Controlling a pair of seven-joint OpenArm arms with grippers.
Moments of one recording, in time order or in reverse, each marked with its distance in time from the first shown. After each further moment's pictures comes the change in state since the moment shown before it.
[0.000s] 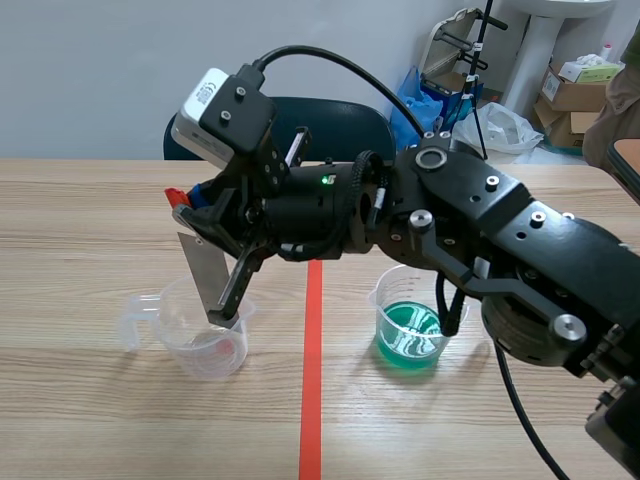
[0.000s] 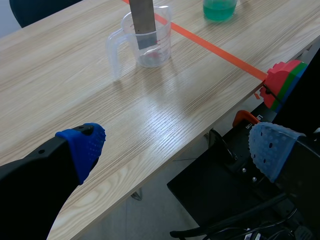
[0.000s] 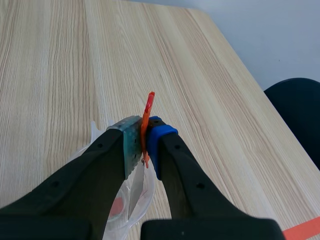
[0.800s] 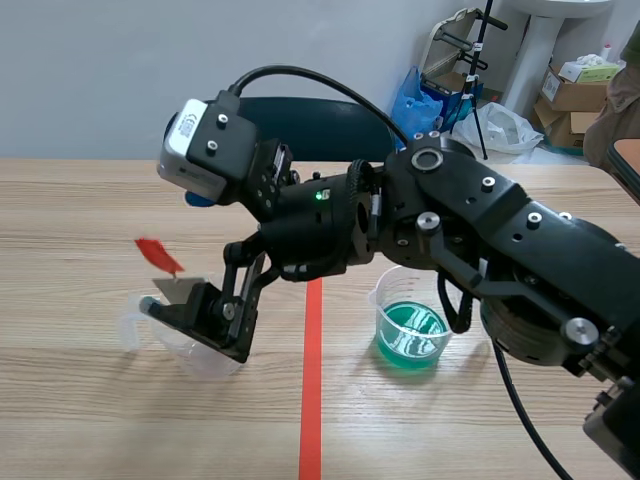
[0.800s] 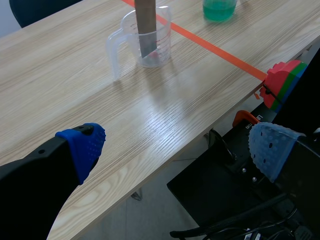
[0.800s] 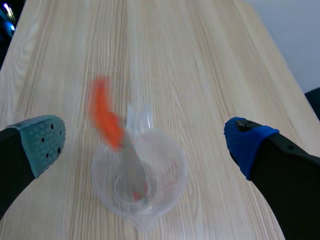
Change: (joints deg) left arm 0.0 0.0 0.0 0.0 0.0 0.0 0.0; right arm 0.0 -0.3 -0.3 0.0 -1.7 9.1 -3.0
